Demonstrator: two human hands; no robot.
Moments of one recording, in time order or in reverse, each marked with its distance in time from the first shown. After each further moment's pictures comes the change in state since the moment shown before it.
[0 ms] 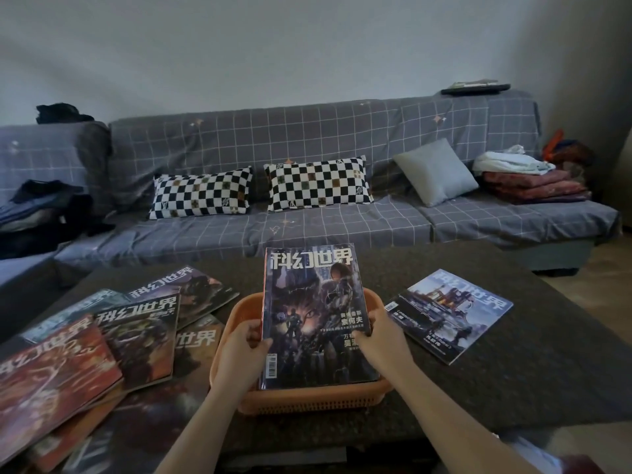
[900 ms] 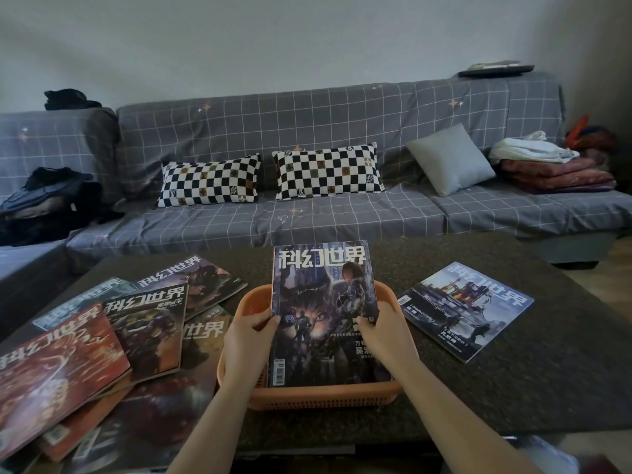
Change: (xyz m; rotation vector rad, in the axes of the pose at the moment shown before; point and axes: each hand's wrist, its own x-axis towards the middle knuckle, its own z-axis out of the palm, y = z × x) left_hand 0.009 0.010 0.001 0.001 0.133 -0.033; right_hand 0.019 0.002 0.019 -0.015 0.036 -0.064
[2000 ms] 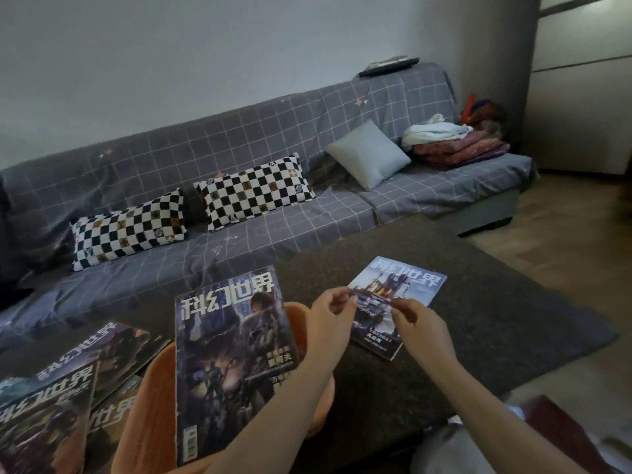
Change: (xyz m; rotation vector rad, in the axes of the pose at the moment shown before) left_hand -0.053 0.156 0.183 -0.196 -0.398 0.288; right_hand -0.008 0.110 -0.126 0.174 0.283 0.200
